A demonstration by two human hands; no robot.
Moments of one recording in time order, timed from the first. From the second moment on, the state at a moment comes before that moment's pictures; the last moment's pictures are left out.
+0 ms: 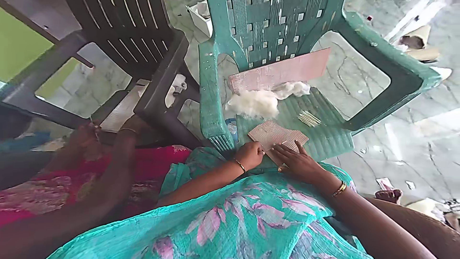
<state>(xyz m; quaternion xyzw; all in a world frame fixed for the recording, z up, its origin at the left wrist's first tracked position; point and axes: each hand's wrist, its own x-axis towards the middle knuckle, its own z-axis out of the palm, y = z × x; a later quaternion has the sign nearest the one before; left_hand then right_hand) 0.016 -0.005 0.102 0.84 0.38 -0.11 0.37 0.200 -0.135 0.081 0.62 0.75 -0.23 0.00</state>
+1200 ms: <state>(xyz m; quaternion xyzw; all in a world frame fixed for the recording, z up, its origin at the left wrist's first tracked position) 0.015 -0.009 0.106 0.84 0.39 -0.06 0.36 0.214 -0.133 0.080 0.71 0.67 -0.06 -0.19</state>
